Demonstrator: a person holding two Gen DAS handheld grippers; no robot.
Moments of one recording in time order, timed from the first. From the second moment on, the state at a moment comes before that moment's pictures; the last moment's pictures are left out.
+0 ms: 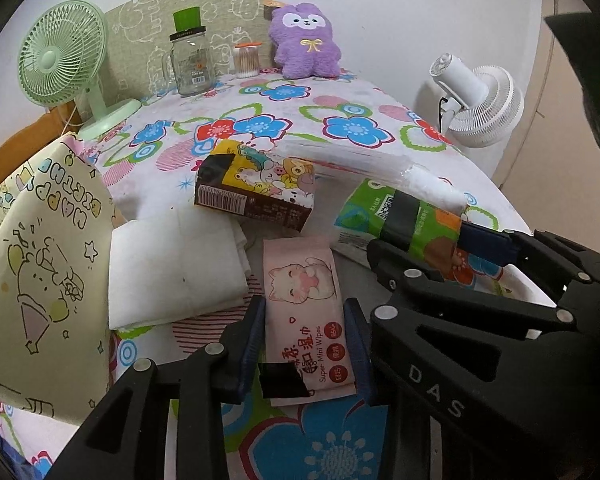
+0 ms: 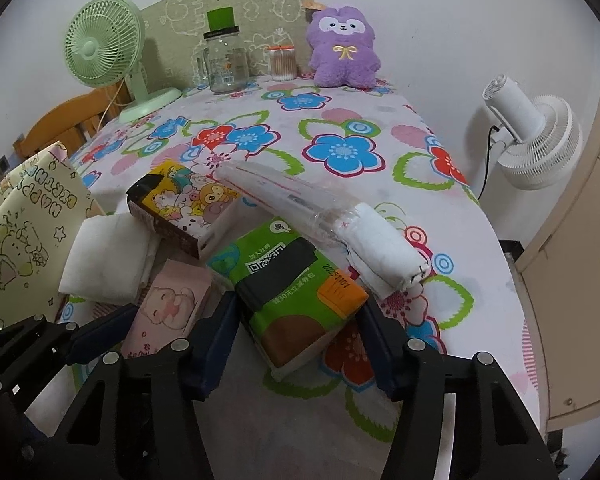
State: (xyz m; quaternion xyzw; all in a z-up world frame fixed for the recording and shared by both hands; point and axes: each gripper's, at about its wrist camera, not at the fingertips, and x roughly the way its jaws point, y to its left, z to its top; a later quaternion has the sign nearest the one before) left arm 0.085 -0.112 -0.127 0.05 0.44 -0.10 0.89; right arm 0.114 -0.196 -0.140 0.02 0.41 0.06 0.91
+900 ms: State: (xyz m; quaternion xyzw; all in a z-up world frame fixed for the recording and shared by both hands) left arm 0.048 -0.104 -0.088 0.05 0.39 -0.10 0.91; right arm 0.058 -0.196 -0.094 0.03 0.36 0.04 0.93
